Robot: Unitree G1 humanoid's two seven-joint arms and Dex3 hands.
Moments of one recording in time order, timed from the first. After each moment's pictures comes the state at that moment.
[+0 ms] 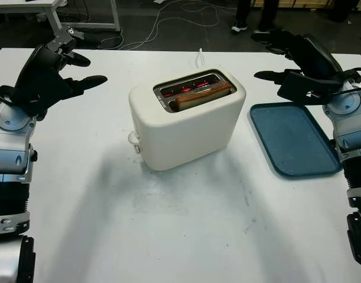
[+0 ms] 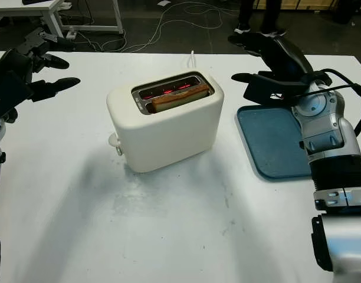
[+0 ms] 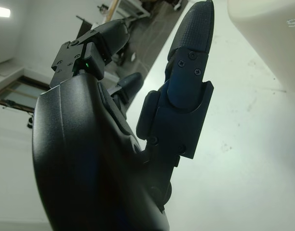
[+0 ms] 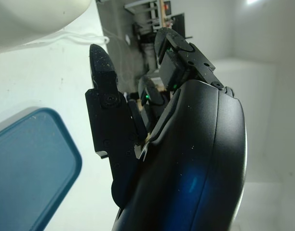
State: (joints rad) left arm -0.56 0.59 0.13 0.12 0.08 0.06 -0.35; right arm -0.76 -0.63 0.07 0.41 -0.34 -0.12 0.26
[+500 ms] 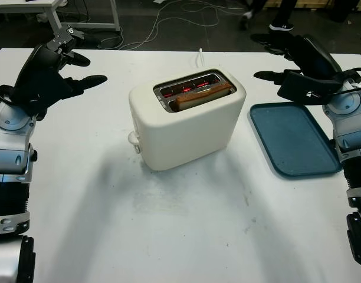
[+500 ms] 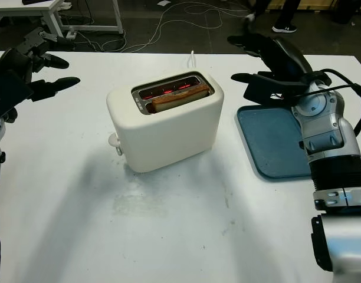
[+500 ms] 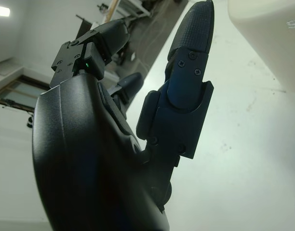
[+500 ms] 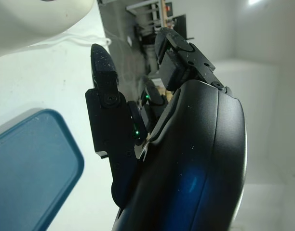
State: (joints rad) left arm -0.56 0.59 0.13 0.12 0.09 0.06 -0.35; right arm -0.76 -0.63 0.07 0.42 -0.34 -0.12 0.27
